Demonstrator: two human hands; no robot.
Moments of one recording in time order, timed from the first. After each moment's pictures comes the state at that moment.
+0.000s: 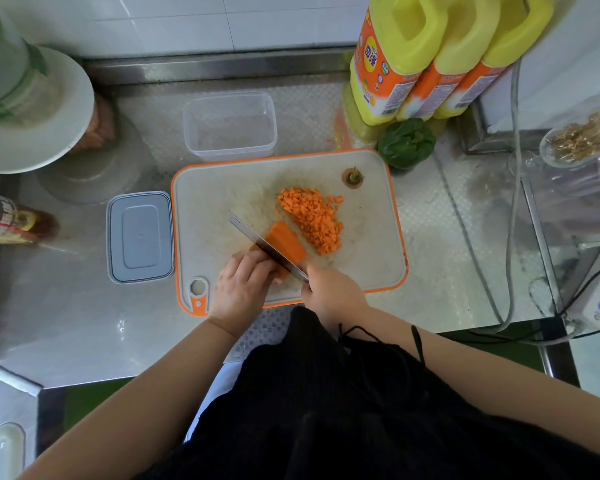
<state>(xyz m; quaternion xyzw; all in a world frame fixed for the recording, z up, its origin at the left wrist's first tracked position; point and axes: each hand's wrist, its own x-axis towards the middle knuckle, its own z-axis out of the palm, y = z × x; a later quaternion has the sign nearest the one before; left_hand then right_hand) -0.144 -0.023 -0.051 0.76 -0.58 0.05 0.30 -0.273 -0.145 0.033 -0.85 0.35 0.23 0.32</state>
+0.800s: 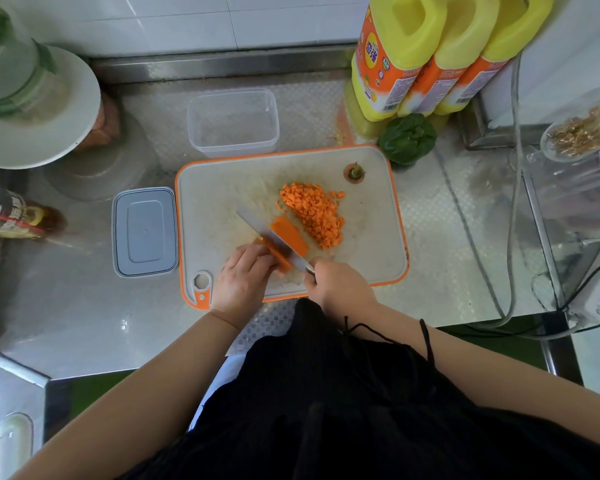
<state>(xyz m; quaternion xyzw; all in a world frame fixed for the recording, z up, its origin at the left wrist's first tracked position) -0.141 -0.023 -0.042 0.74 -0.59 0.04 0.32 -0.274 -0.143 0.052 -0.83 0.39 0.22 0.33</state>
